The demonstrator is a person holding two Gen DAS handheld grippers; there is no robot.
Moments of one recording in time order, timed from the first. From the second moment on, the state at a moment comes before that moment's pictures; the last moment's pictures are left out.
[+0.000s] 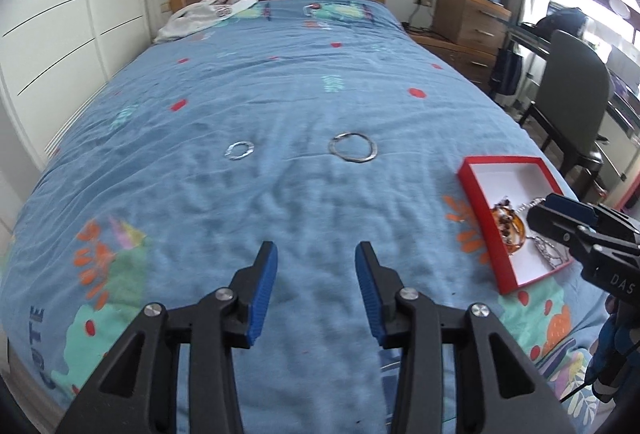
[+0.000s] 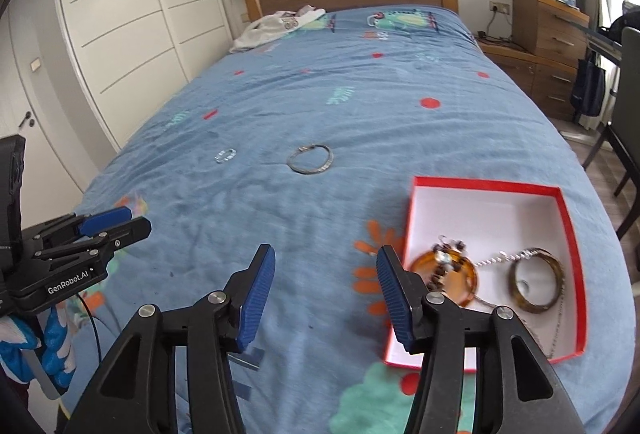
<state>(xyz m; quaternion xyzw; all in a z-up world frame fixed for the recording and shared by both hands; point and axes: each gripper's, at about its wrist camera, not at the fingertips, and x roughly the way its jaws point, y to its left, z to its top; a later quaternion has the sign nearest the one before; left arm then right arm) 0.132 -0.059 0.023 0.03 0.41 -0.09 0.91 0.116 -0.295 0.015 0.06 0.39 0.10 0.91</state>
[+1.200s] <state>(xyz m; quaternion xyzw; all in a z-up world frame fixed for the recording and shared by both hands) 0.320 0.014 -0.053 -0.04 0.44 -0.04 0.89 0.315 -0.258 -0.070 0.09 0.44 0.14 0.89</state>
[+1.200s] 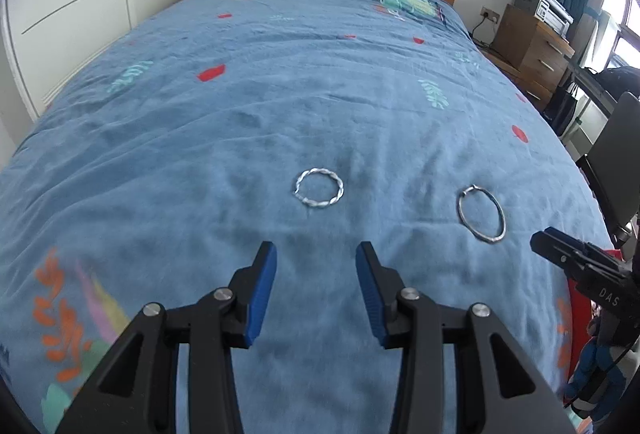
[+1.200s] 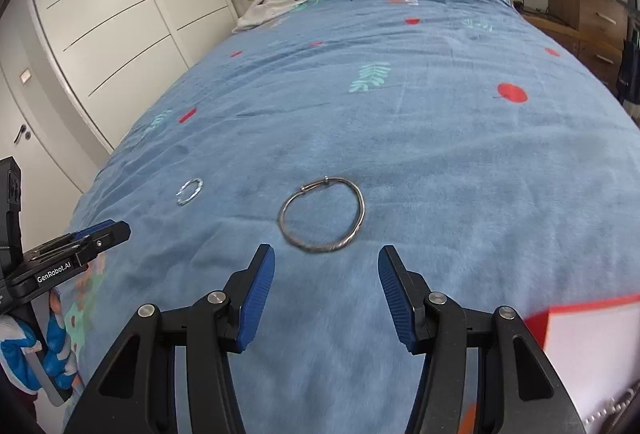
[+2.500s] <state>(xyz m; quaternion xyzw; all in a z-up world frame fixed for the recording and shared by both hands) 0.385 -0.004 -0.103 -0.03 0.44 -0.02 0.90 0.337 -0.248 -0.092 0.06 0.44 0.09 0.89</state>
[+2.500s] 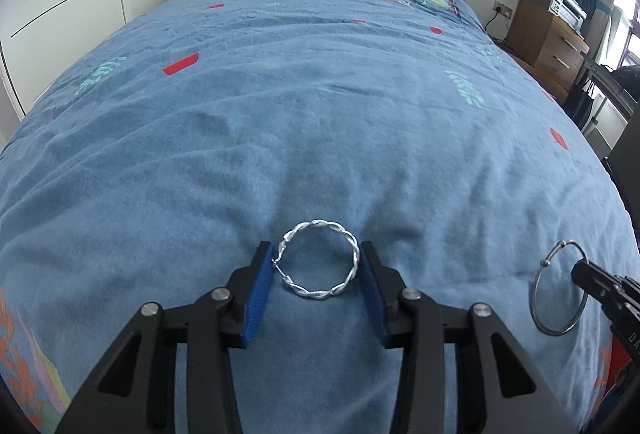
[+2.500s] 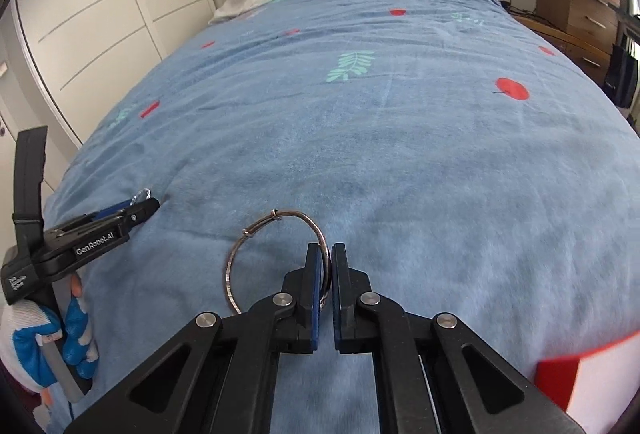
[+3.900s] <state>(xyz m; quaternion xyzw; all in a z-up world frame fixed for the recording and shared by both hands) 0.244 -0.288 -0.023 0.03 0.40 -0.26 0.88 0.198 -0.422 0.001 0.07 0.38 -0.03 0.92</state>
